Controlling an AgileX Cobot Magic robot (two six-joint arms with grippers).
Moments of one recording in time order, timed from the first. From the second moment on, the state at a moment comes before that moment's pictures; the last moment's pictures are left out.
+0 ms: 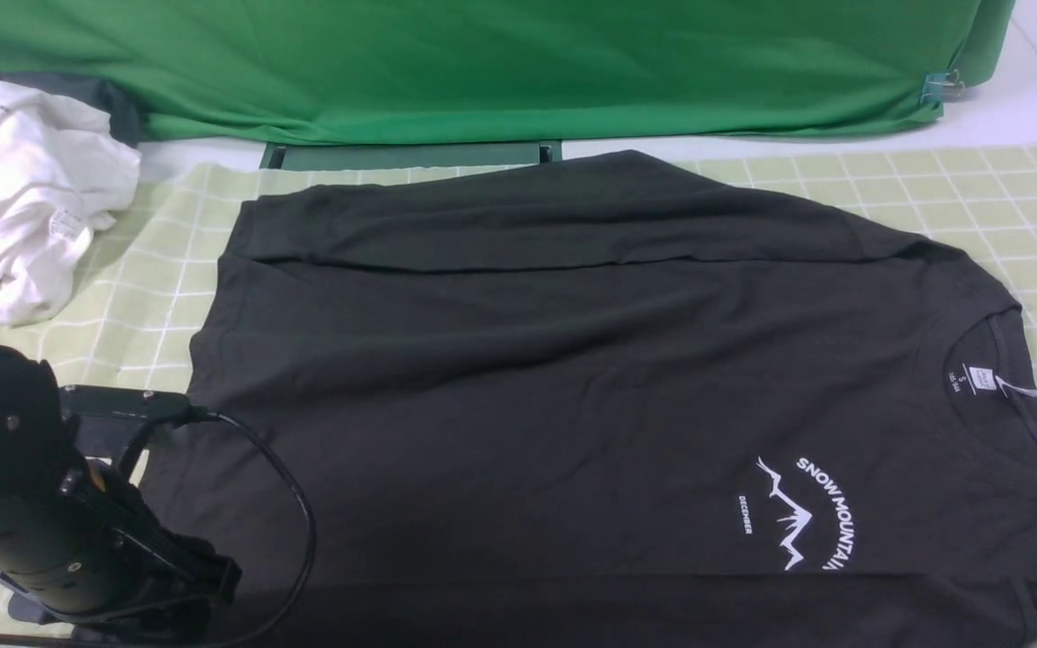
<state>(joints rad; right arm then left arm) 0.38 0.68 -0.77 0.24 0.76 -0.06 -0.10 1.42 -0.63 -0.02 0.78 -0.01</state>
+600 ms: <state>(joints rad) 0.38 0.68 -0.70 0.24 0.71 -0.06 -0.10 1.46 -0.63 -0.06 0.80 0.04</state>
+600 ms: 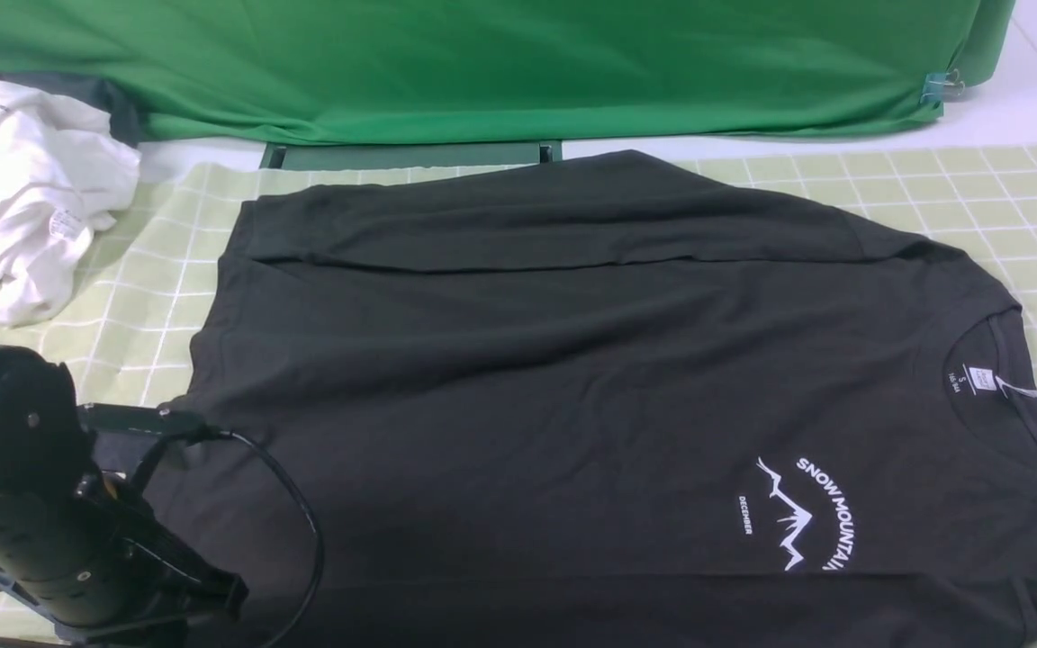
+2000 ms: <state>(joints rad) 0.38 0.68 -0.70 0.28 0.69 -0.03 -0.10 1.75 -1.28 0.24 0.72 -0.07</state>
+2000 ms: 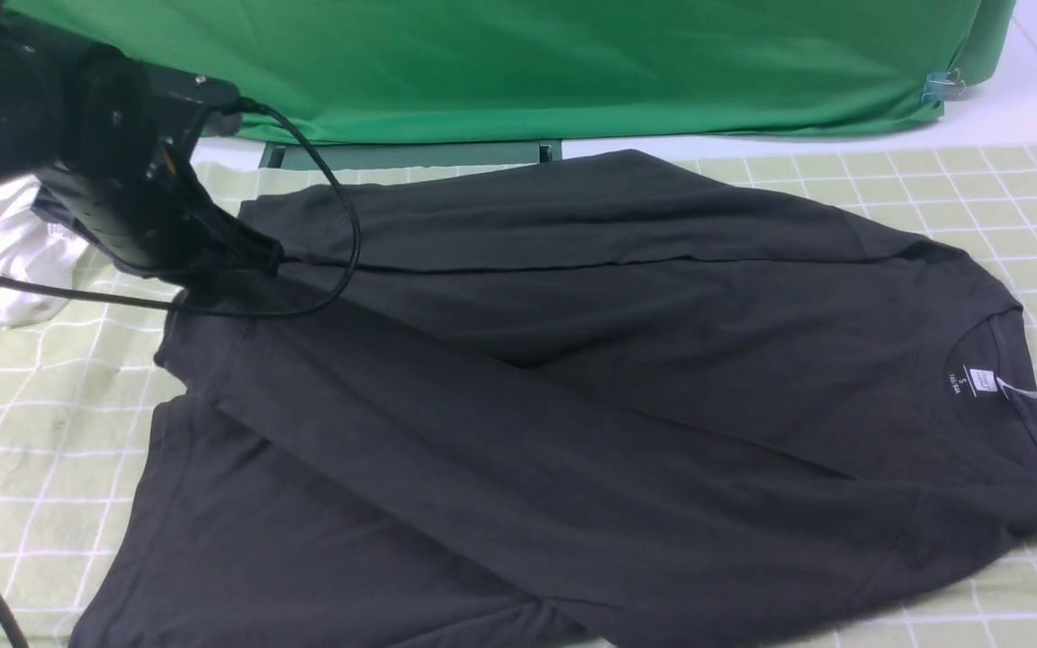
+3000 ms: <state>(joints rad) 0.38 0.68 -0.70 0.28 0.71 -0.02 -0.06 1.96 -1.61 0.14 0.77 -0.20</state>
